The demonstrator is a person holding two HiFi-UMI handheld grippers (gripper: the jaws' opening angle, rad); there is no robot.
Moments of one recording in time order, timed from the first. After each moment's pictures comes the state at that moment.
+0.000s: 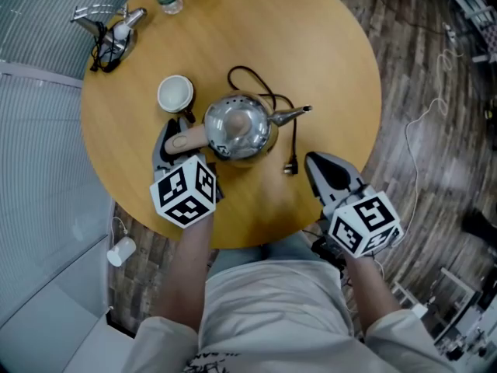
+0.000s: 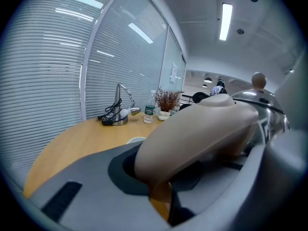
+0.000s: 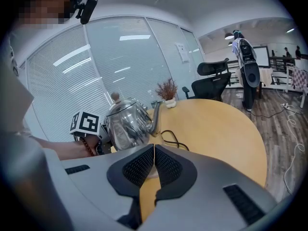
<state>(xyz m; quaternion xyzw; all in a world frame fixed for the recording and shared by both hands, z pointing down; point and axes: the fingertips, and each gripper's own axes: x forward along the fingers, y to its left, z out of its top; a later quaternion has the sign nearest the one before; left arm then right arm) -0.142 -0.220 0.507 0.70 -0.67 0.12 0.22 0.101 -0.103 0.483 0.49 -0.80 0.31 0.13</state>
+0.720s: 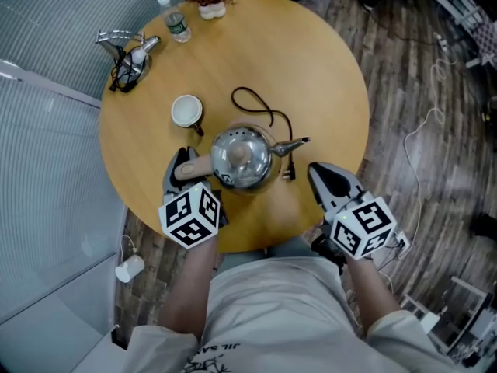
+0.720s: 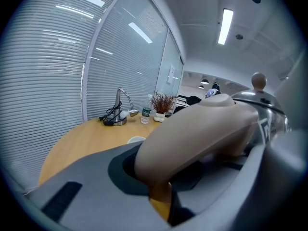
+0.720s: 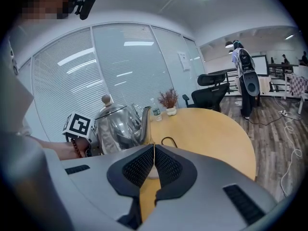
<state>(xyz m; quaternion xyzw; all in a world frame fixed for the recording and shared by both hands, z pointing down) -0.142 -0.168 0.465 0.71 -0.65 0.11 0.24 0.110 -0.075 0.441 0.50 -0.81 0.27 0.12</state>
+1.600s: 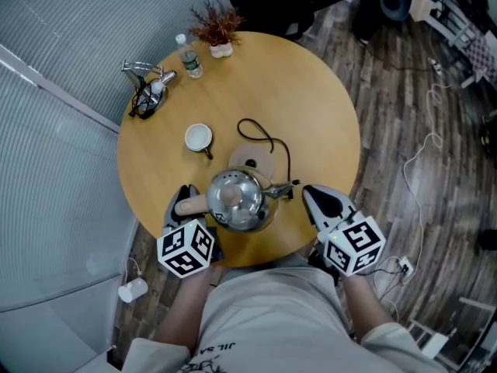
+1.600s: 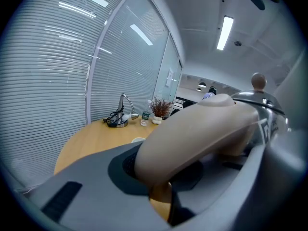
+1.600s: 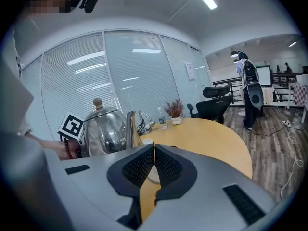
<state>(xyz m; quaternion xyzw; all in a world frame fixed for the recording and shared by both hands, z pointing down) -0.162 -0.110 0.420 0.72 -0.64 0.10 0.24 0.101 -0.048 0.393 0.50 -0.83 0.22 0.09</state>
